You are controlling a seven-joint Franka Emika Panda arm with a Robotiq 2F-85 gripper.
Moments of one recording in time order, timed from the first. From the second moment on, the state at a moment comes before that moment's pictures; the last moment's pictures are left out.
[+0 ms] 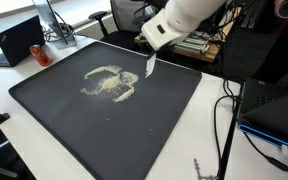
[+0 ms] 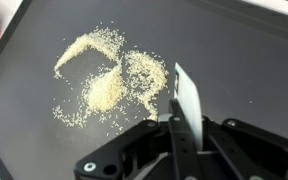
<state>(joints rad) 0.26 0.42 0.20 -1.80 -0.52 1.69 0.15</state>
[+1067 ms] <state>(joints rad) 0.00 0.14 0.03 -2.11 -0.06 2.20 0.01</state>
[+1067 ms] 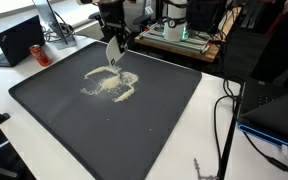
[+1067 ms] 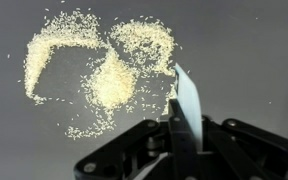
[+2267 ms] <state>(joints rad) -0.08 0.07 -0.05 -2.20 0.24 2.27 -0.12</state>
